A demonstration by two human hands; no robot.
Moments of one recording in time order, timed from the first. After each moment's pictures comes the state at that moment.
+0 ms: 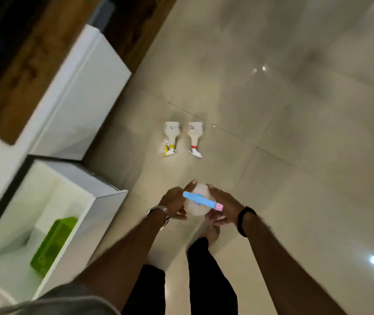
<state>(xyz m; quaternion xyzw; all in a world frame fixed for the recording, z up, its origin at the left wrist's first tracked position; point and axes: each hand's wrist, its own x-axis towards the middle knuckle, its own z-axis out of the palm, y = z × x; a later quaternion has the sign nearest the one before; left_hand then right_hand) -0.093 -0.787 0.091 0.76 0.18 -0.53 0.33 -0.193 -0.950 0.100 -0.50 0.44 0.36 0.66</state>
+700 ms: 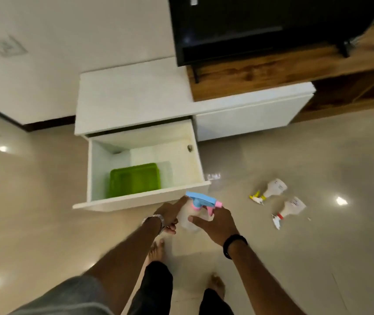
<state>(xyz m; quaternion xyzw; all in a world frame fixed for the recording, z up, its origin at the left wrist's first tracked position) -0.128 -0.419 0.136 0.69 0.42 -0.34 0.48 -0.105 -0.610 0.165 -0.83 0.00 0.32 0.45</state>
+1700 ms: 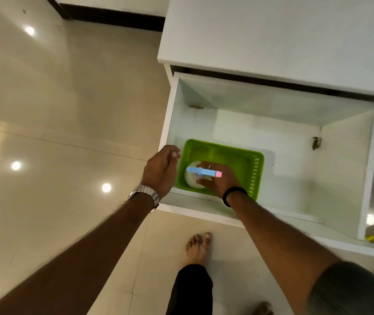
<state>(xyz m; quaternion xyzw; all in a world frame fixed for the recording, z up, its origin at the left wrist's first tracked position) -0.158 -0.032 -0.065 0.76 0.44 -0.03 0.48 -0.048 -0.189 -0.153 -0.80 -0.15 0.46 0.36</state>
